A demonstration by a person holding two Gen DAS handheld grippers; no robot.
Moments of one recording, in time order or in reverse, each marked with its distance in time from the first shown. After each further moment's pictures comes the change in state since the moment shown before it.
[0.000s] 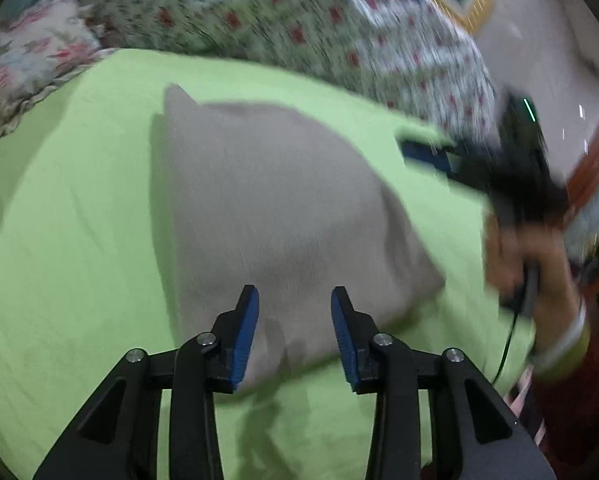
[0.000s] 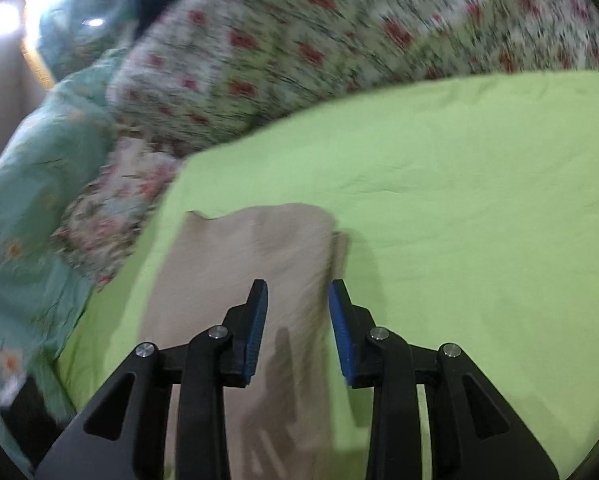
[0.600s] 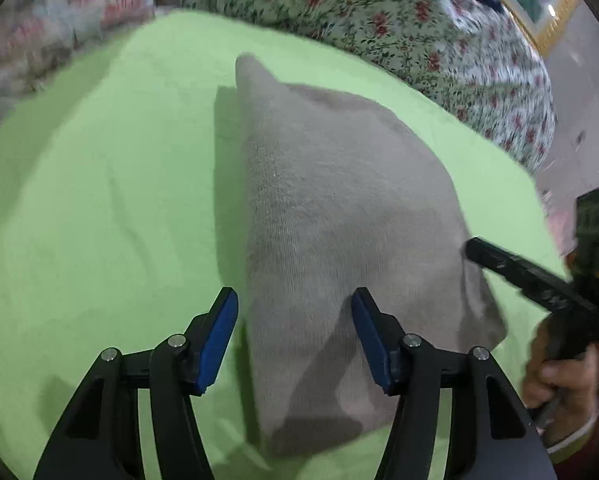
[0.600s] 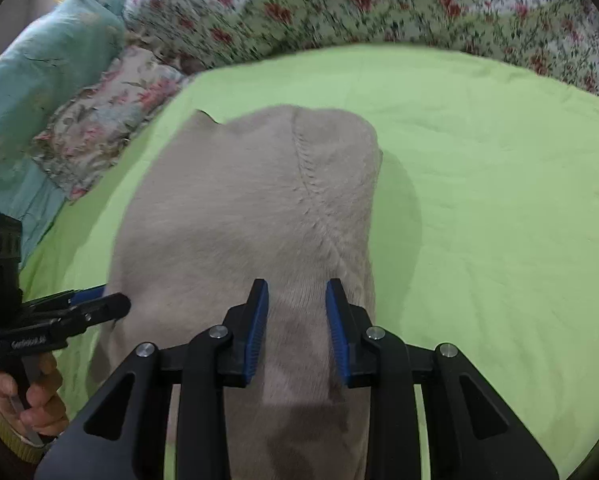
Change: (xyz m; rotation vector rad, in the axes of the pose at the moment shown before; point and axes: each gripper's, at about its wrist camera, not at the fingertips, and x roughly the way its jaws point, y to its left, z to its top) left arm 0.031 0.036 0.018 -0.087 0.078 0.185; right arm 0.025 0.037 -0.051 -0.154 0.146 -0.124
